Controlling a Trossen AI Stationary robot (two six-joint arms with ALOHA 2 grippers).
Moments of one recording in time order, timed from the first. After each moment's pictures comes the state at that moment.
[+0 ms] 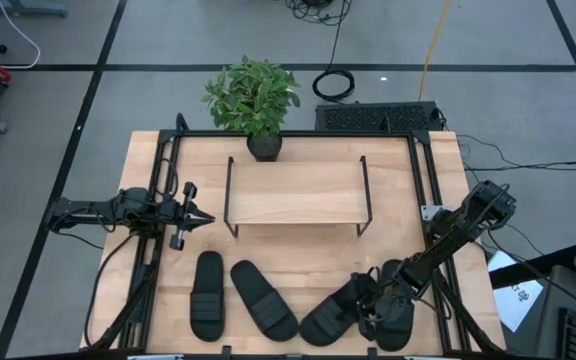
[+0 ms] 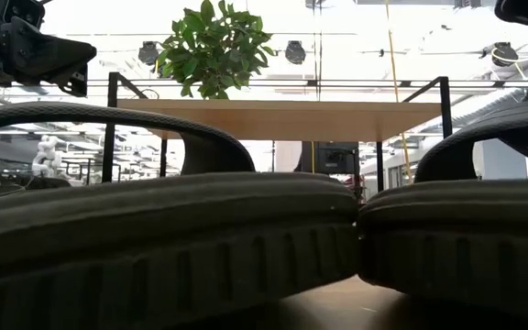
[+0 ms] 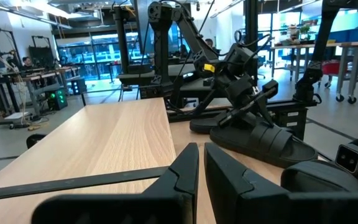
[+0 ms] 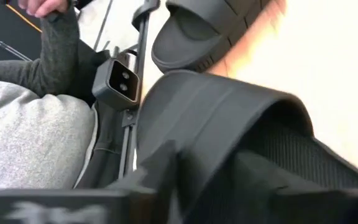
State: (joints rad) left arm -0.03 0.01 0.05 0.02 0.13 0.07; right arm 0.79 1.68 0.64 0.44 0.36 0.87
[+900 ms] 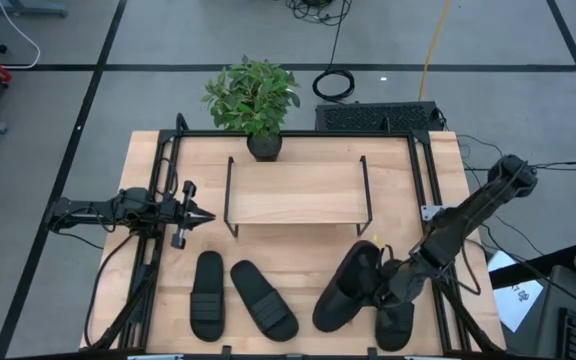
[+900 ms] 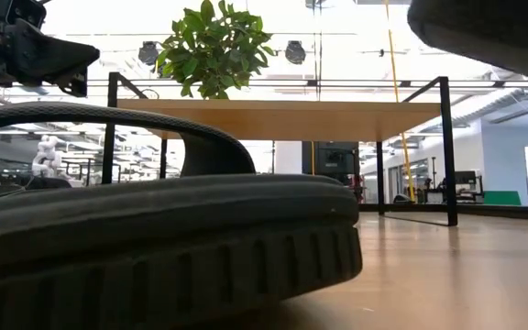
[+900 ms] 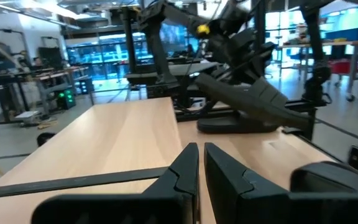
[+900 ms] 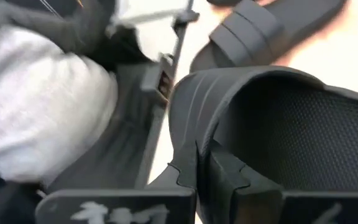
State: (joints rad) left arm -0.03 0.01 0.05 0.02 0.09 0.08; right arm 0.72 1.30 0.85 -0.20 0.18 0.60
